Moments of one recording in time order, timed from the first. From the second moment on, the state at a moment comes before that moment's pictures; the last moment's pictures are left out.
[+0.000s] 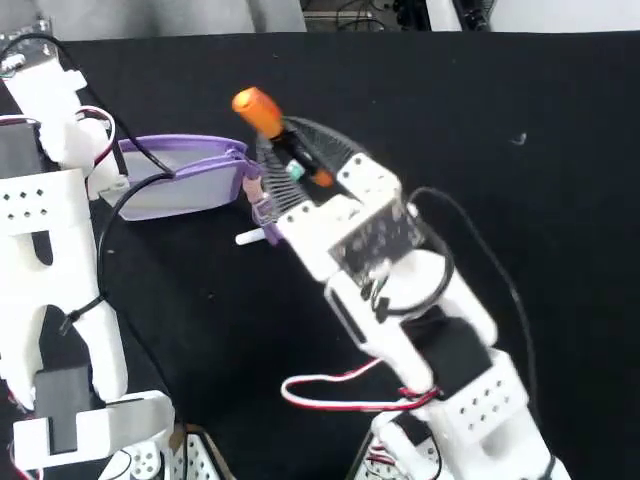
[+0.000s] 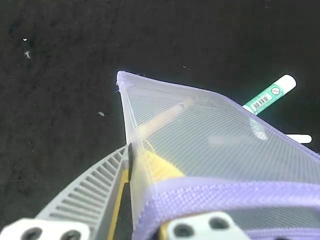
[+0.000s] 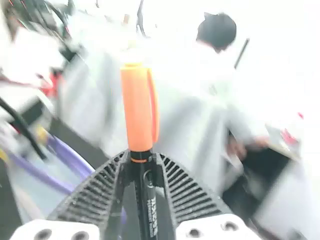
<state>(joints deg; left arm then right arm) -14.4 -11.2 -19.6 100.4 9.5 -34.0 -61.5 43.8 20.1 17.4</state>
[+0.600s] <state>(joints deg) -14.4 -11.2 -19.6 100.4 9.5 -42.3 -51.7 60.9 -30.6 6.0</state>
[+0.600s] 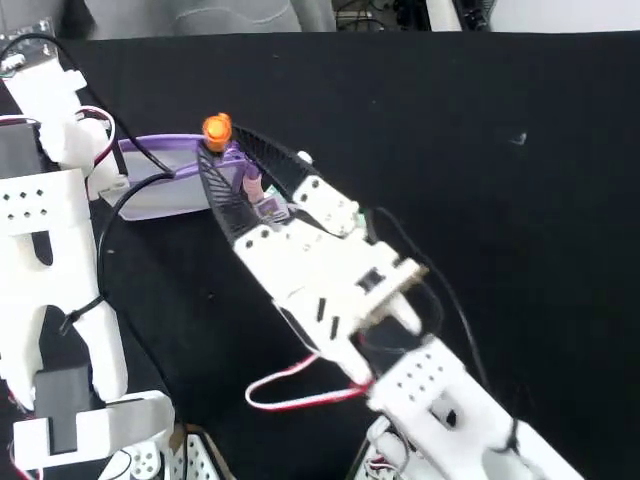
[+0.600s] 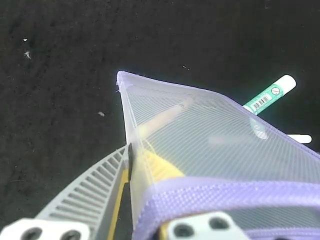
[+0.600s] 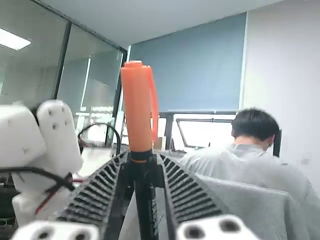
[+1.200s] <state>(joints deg) -14.4 -11.2 -19.6 100.4 9.5 -42.3 -21.2 58.0 -46.8 6.0</state>
